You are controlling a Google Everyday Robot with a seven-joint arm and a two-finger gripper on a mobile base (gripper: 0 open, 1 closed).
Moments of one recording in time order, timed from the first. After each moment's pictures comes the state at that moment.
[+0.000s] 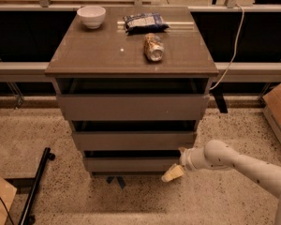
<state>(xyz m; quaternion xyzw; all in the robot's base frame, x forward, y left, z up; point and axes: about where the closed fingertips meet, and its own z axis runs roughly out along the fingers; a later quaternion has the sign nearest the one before) 0.594 -0.161 0.383 -0.43 0.83 0.21 0.29</state>
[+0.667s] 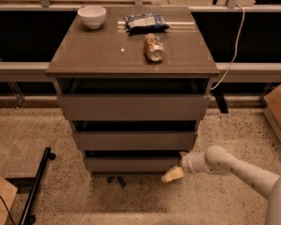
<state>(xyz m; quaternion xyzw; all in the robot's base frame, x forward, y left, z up) 0.604 -0.169 0.339 -0.38 0.85 0.23 0.29</state>
